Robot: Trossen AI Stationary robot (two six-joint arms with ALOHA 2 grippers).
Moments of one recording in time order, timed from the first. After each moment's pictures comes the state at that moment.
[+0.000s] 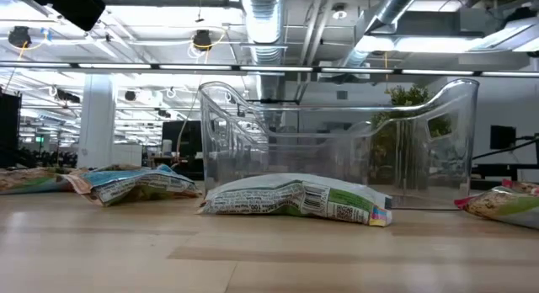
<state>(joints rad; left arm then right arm) 0.00 0.39 0.78 -0.88 -0.01 0.03 0.00 0.39 0.79 -0.39 0.00 0.00</state>
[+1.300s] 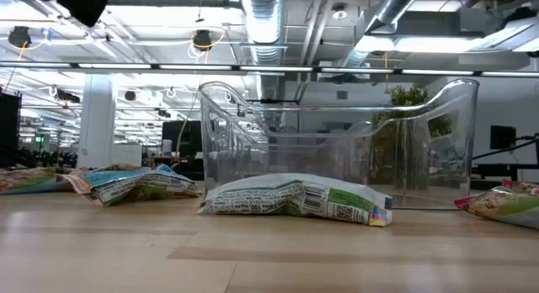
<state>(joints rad) 0.00 0.39 0.78 -0.81 -0.01 0.02 0.00 0.39 0.79 -0.39 0.00 0.00</state>
